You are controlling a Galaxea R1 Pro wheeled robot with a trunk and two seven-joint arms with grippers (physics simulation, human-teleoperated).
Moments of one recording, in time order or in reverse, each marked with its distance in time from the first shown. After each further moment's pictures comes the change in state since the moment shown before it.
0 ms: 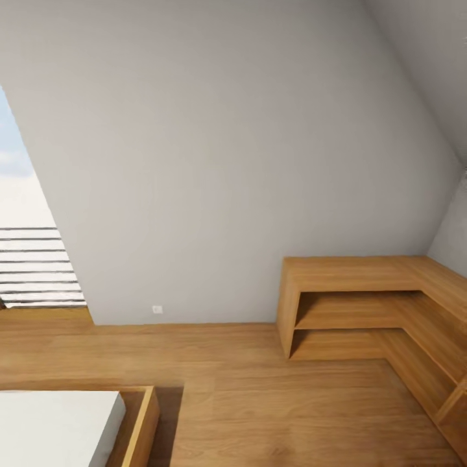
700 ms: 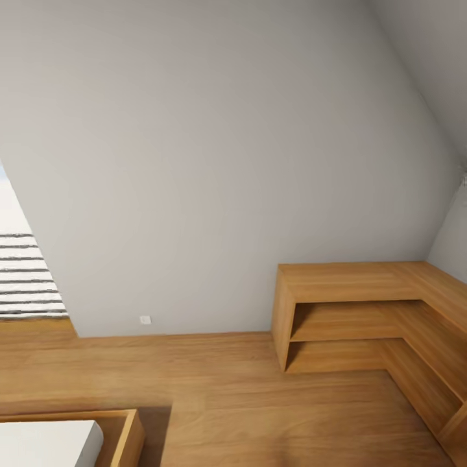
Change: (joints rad) left arm 0.000 0.000 0.000 0.000 0.000 0.001 0.000; right arm 0.001 0.000 0.000 0.000 0.000 0.000 0.000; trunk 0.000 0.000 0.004
